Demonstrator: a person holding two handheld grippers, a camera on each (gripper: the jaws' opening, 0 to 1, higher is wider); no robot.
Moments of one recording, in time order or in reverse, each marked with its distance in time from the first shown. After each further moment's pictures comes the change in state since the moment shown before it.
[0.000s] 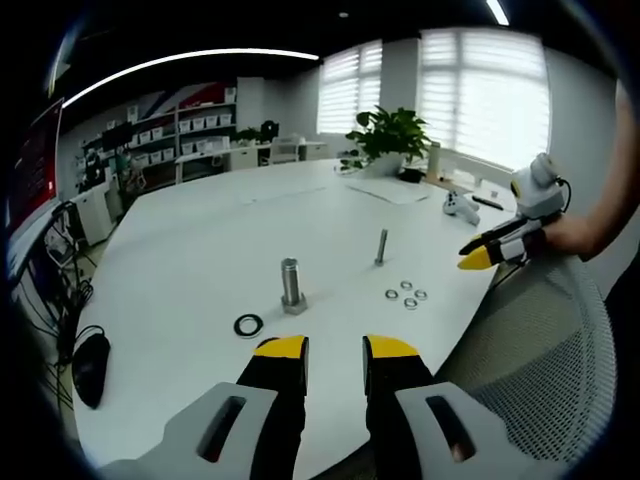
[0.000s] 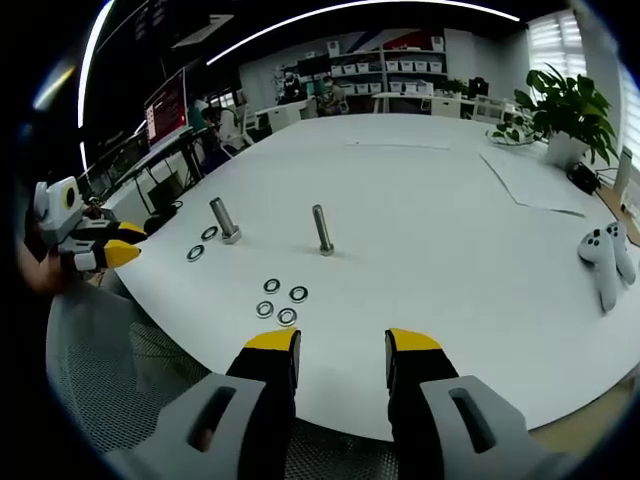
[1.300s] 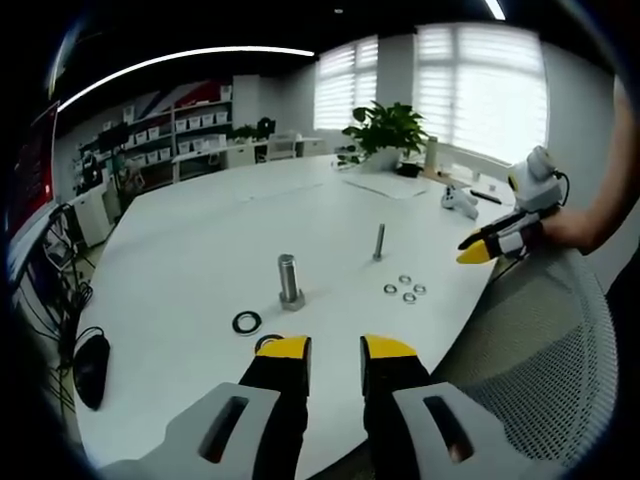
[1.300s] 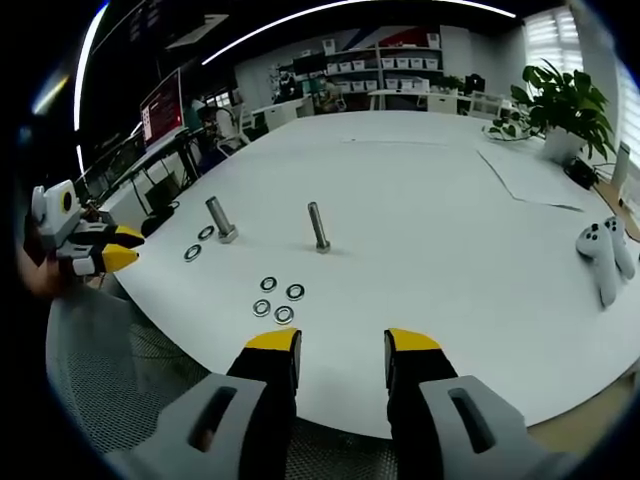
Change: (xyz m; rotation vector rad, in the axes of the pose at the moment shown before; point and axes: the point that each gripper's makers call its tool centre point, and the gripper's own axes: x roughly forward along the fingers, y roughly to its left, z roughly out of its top) left arm 0.000 -0.002 -0.003 0.017 0.018 -0.003; right arm 0.000 -0.002 -0.003 0.014 0.010 -0.010
